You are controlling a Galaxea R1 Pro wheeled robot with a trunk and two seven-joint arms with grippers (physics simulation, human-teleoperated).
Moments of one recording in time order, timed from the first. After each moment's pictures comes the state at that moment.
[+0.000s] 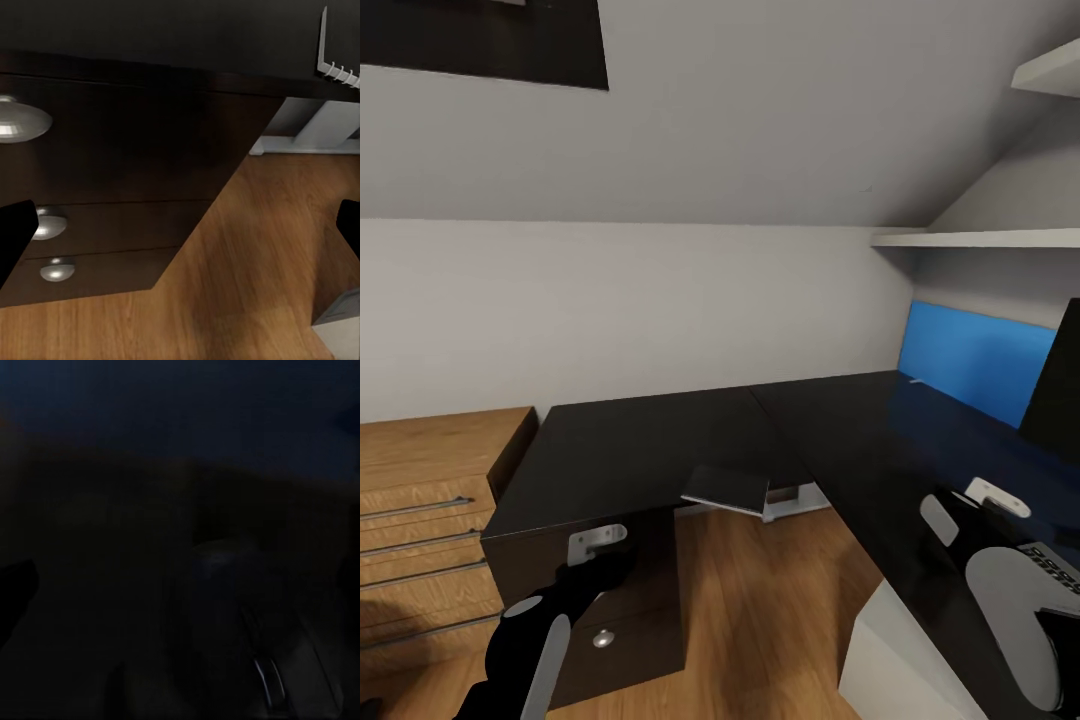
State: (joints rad) left arm -0.14 -0.13 0.05 -1.59 0.15 0.68 0.07; right arm -0.91 -0.23 -0.18 -0.33 -0.36 0.01 -0.58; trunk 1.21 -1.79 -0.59
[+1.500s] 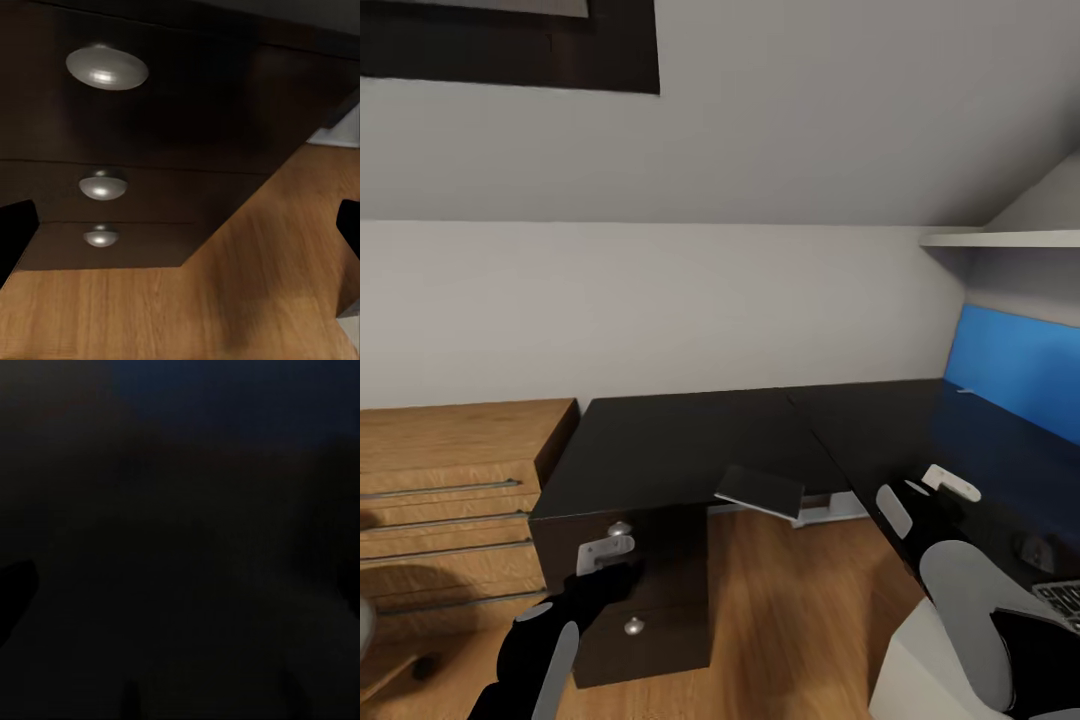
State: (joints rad) left arm -0.14 -0.13 0.03 -1.52 0.15 0.68 0.07; right arm -0.91 -0.10 -0.17 -0.41 -0.31 0.01 -0.68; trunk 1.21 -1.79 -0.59
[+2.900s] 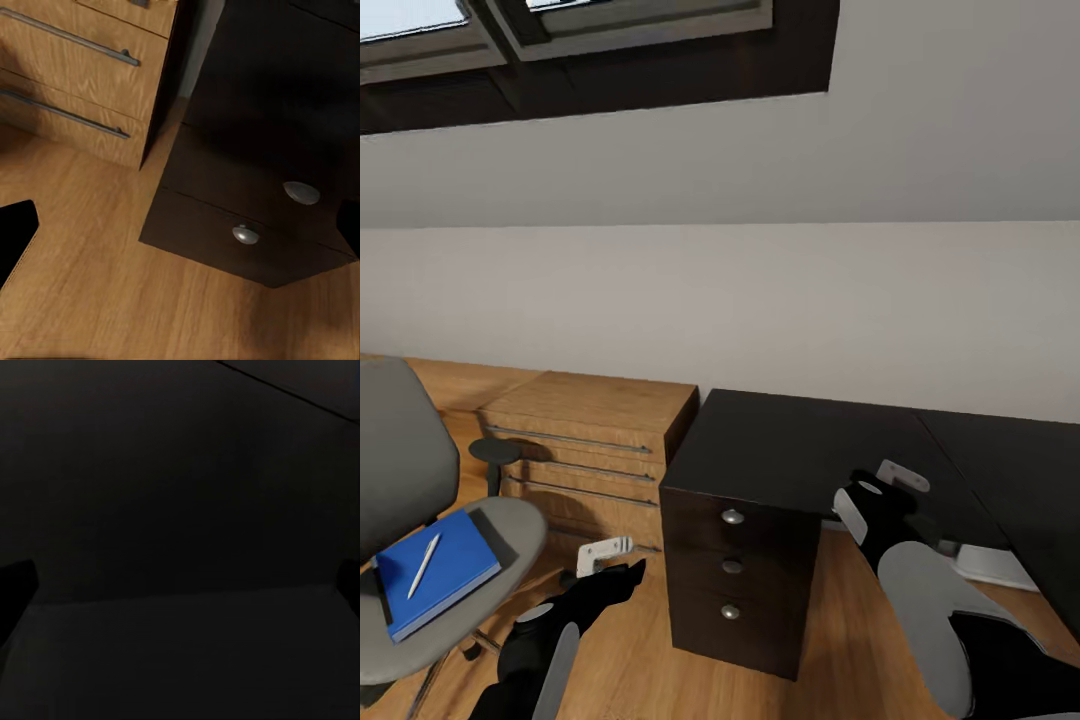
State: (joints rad) left arm -0.14 -0.13 0.03 -1.51 0.15 0.67 0.07; right arm -0.90 0.03 -0.16 -0.41 -0.18 0.01 -0.69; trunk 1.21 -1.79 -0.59
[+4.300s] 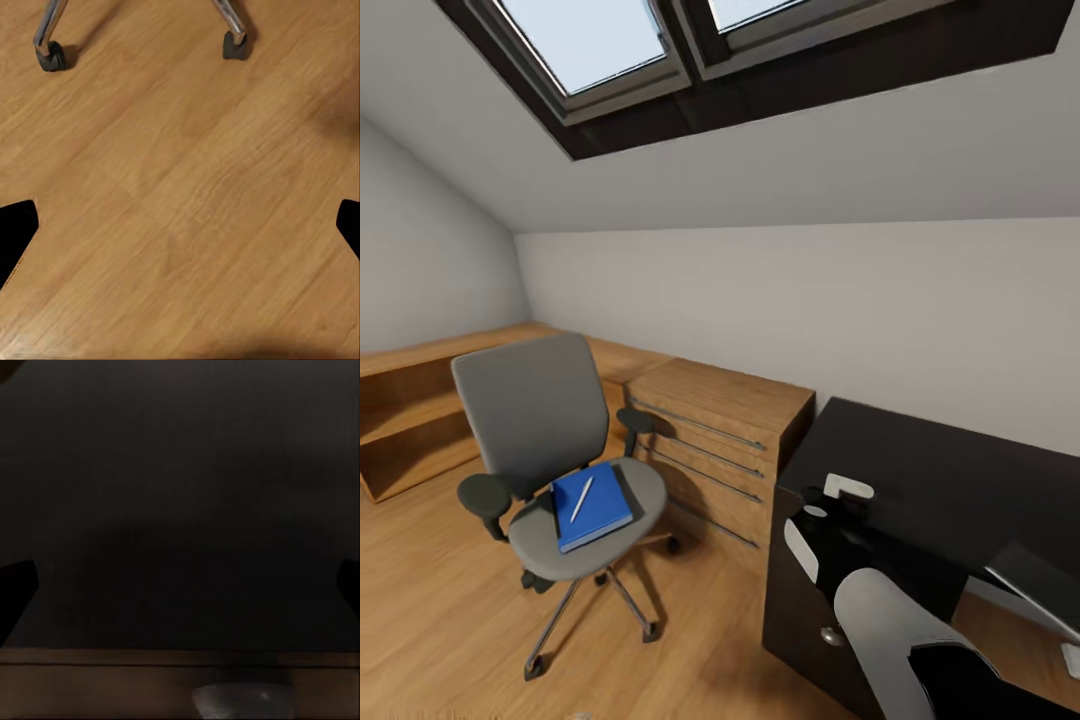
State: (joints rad) left arm -0.14 0.02 0.03 -0.51 0.14 -0.03 0.08; right arm -0.83 0.17 0.00 -0.40 -0.09 0.01 -0.74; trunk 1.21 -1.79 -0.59
